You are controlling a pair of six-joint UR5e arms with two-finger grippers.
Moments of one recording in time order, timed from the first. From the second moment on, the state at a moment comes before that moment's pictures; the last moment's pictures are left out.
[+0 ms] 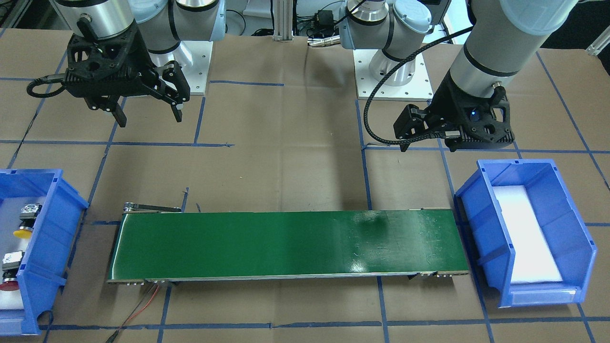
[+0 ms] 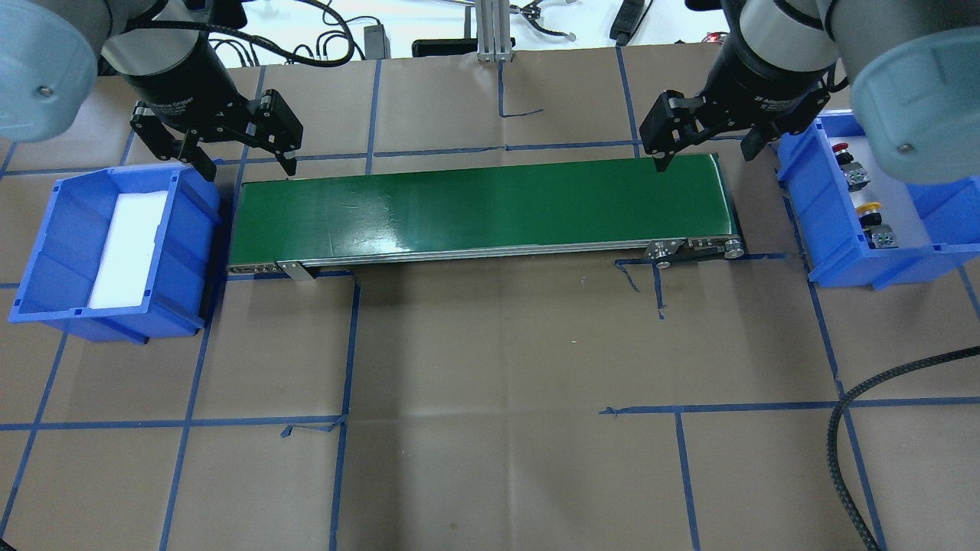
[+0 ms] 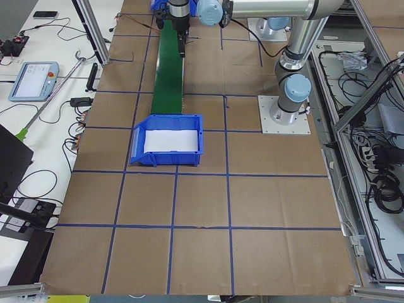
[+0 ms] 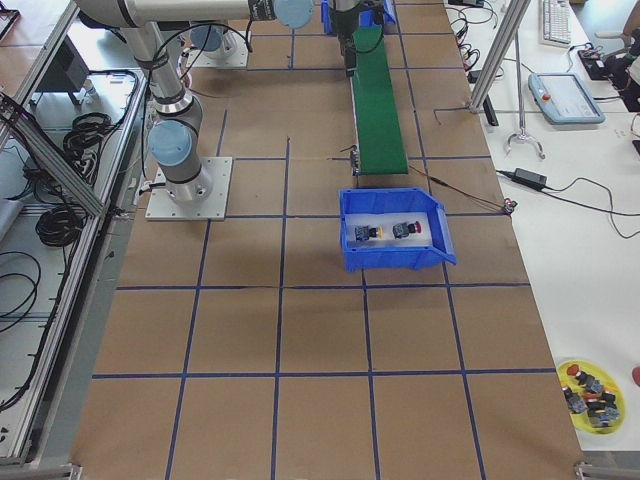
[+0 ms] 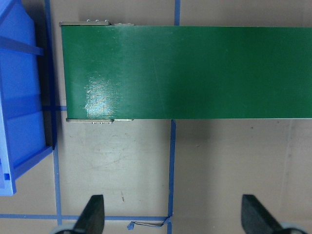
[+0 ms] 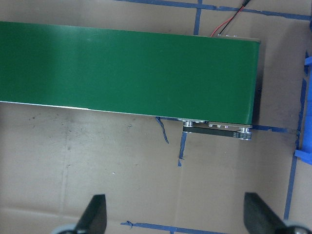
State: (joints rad) left arm -1.52 -1.66 -1.51 -1.56 1.56 0.03; right arm 1.60 -1.61 1.60 -1.69 -1.53 -0.08
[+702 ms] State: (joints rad) left arm -1.52 -1.66 -1.51 -1.56 1.56 0.03; right arm 1.60 -1.61 1.60 -1.69 -1.53 -0.08
